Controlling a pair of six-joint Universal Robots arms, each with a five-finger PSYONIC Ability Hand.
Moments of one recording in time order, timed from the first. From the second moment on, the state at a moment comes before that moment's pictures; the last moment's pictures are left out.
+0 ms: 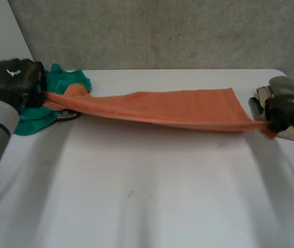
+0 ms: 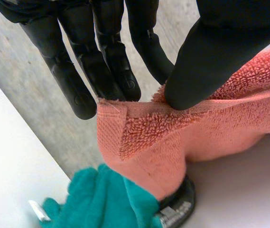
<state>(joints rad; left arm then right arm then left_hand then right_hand) 4.54 -1.70 -1.69 3.44 -1.50 3.41 1.61 -1.11 1.39 0.12 1.41 2.83 1.15 1.20 1.20 1.20 0.98 1.14 1.18 1.19 1.20 0.98</state>
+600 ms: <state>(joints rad) 4.55 -1.76 -1.56 3.05 -1.44 3.73 1.68 -1.23 1.37 0.29 1.53 2.15 1.15 1.20 1.20 1.20 0.98 1.14 1.18 1.19 1.20 0.98</state>
